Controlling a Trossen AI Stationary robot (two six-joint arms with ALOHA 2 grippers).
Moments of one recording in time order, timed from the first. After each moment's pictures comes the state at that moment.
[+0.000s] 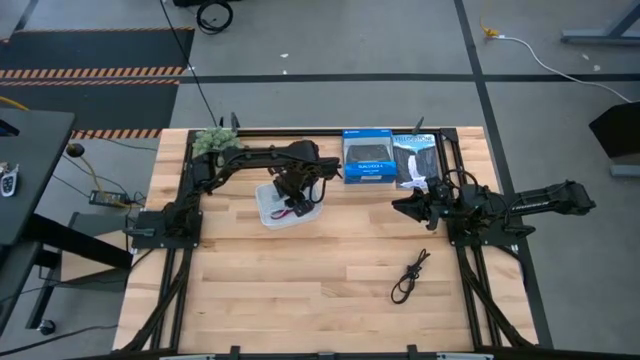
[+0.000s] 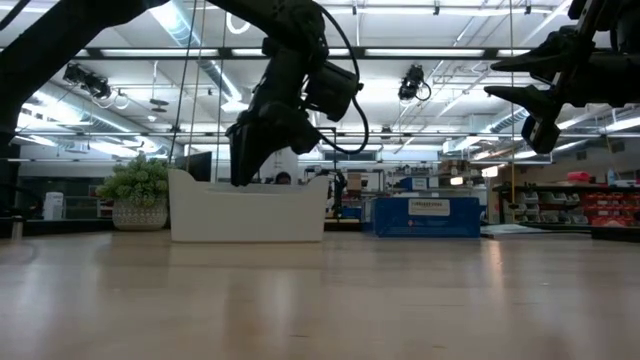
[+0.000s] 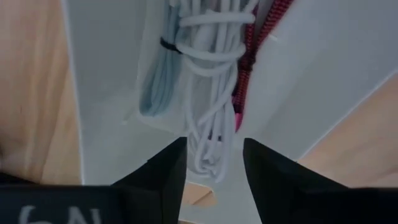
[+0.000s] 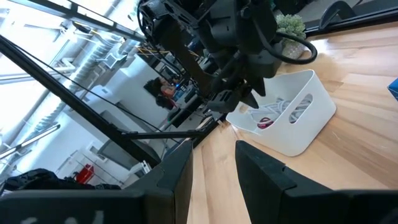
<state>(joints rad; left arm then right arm) 0.25 2.18 1.84 -1.53 0.03 -0.30 0.05 0.29 0.01 0.34 0.13 0.78</state>
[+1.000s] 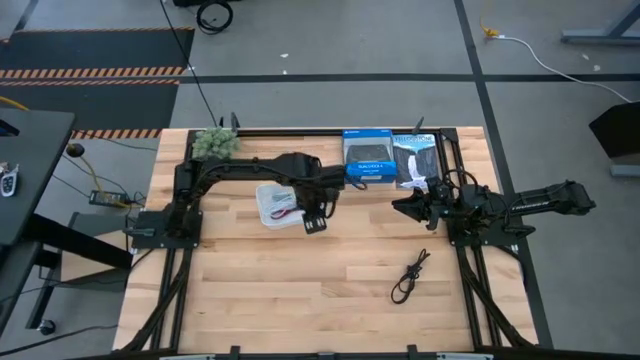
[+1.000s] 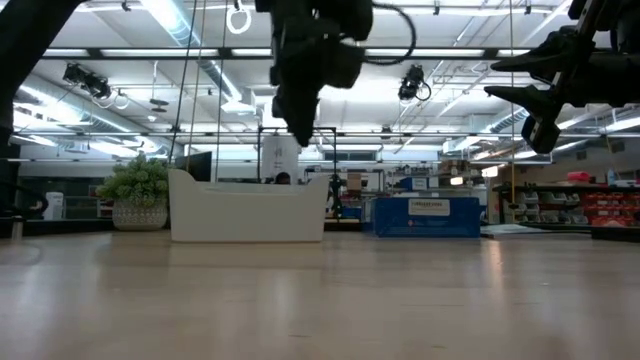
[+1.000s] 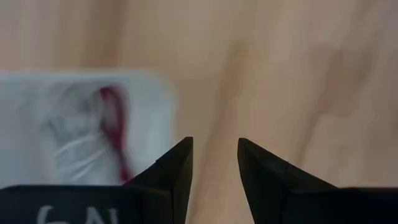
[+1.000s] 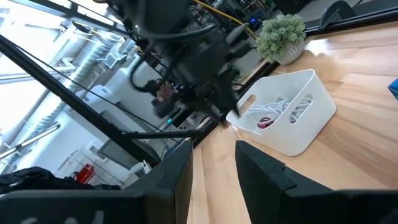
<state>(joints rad) 0.10 2.03 1.84 -1.19 0.16 -0.14 0.05 0.29 0.01 0.34 0.13 0.78</state>
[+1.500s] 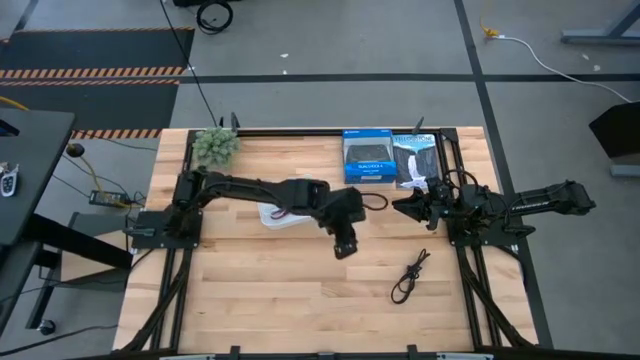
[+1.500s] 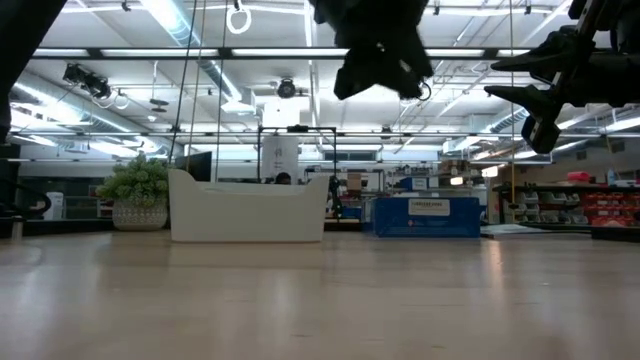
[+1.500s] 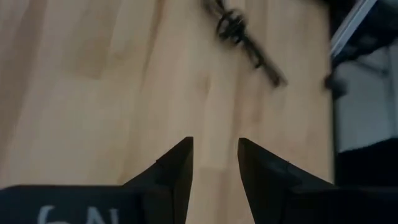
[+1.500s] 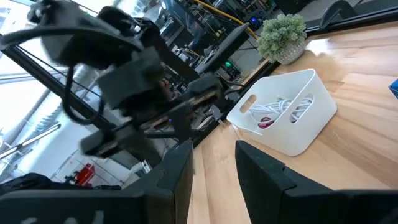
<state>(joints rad) -0.05 2.05 1.84 -0.66 0.17 -0.35 0.05 0.29 0.01 0.34 0.13 0.78</state>
